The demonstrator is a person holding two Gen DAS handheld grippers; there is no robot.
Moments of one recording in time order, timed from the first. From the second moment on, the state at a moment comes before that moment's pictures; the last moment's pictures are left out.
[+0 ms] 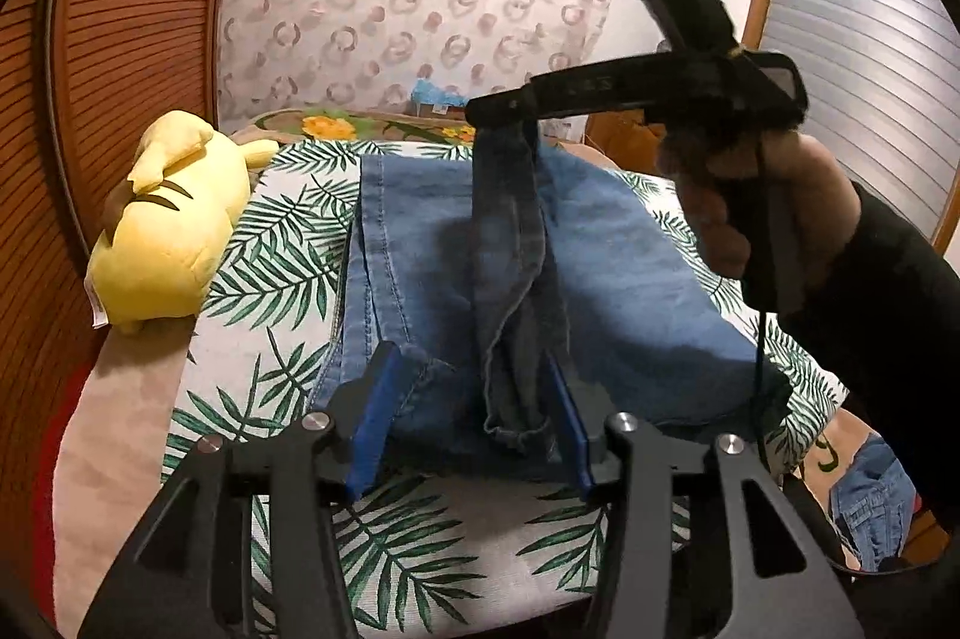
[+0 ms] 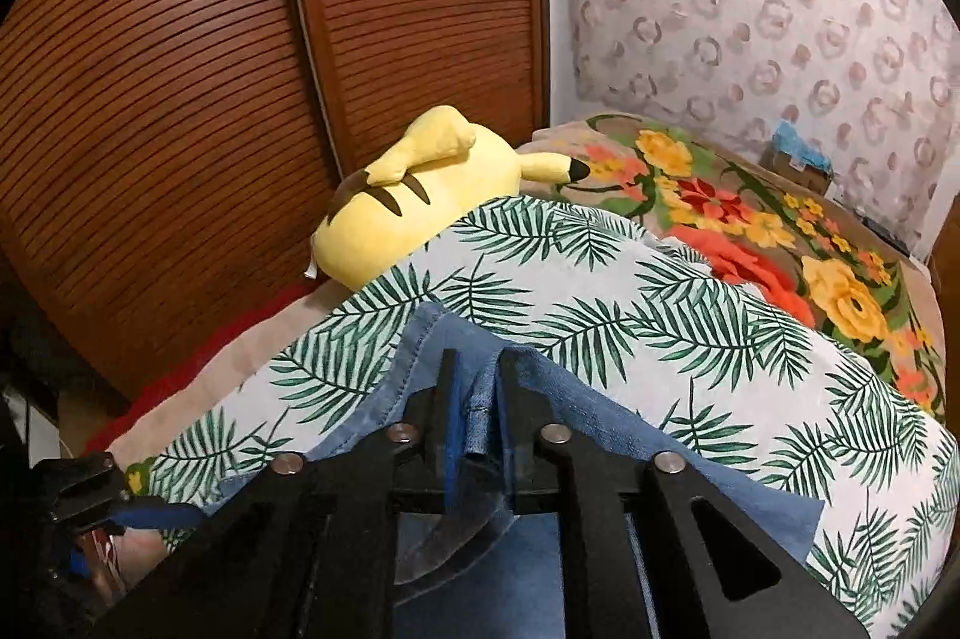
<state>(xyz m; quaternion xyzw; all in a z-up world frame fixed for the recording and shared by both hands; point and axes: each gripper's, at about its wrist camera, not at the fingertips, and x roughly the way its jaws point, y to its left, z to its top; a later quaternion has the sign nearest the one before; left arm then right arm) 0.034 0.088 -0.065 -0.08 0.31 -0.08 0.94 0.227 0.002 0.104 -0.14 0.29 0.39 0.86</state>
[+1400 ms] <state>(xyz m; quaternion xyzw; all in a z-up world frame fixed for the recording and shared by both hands) 0.046 0.058 -0.061 -0.03 0.33 -0.05 0.94 0.090 -0.212 0.029 -0.05 0.32 0.29 0.90</state>
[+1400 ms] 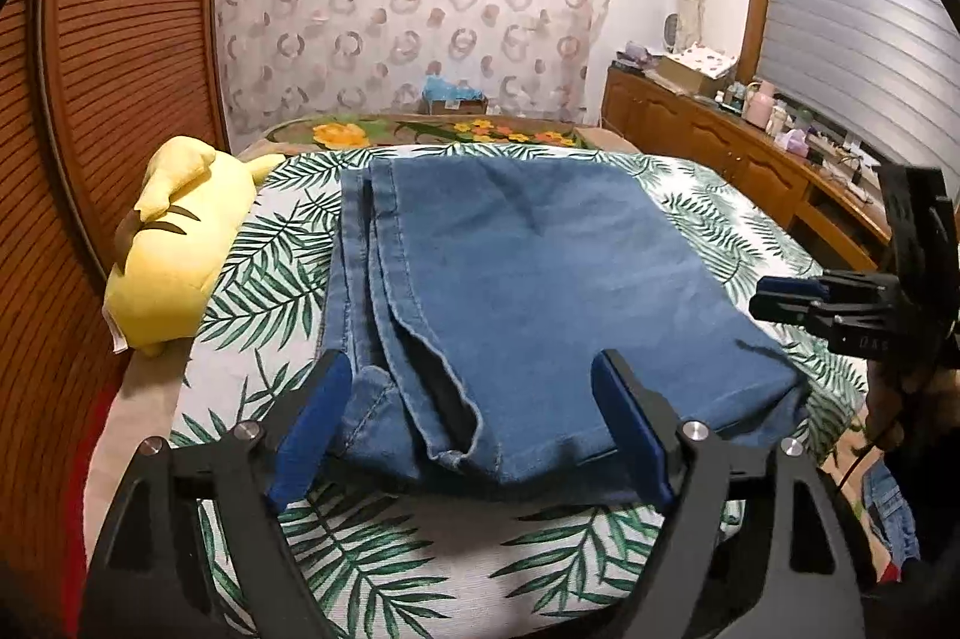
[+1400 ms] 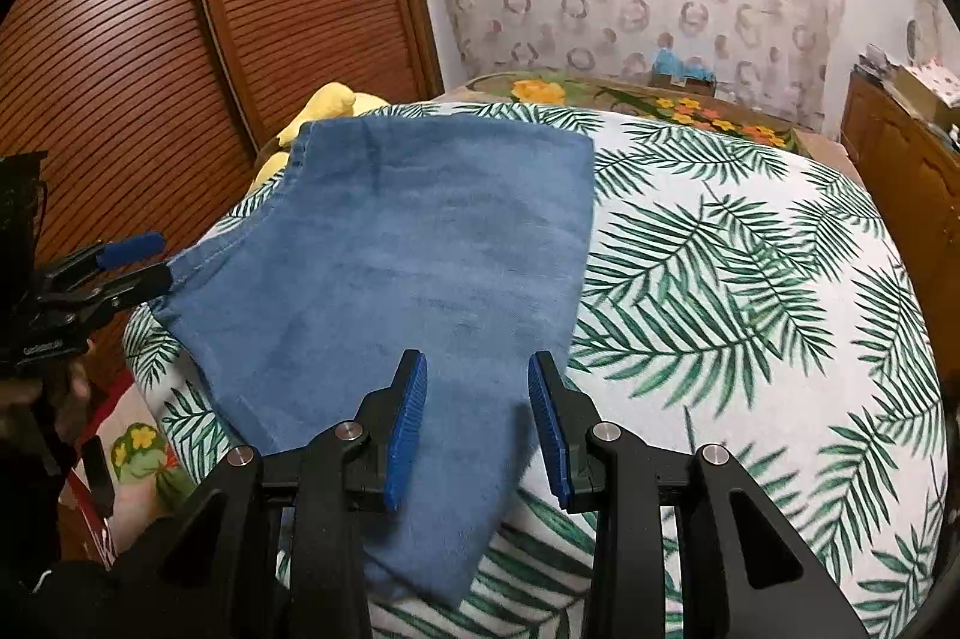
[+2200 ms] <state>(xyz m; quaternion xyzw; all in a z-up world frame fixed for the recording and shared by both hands) 0.049 0.001 -0.084 0.02 0.36 -0.07 0.93 0.073 -0.215 0.016 -0.03 0.36 0.28 0.89</state>
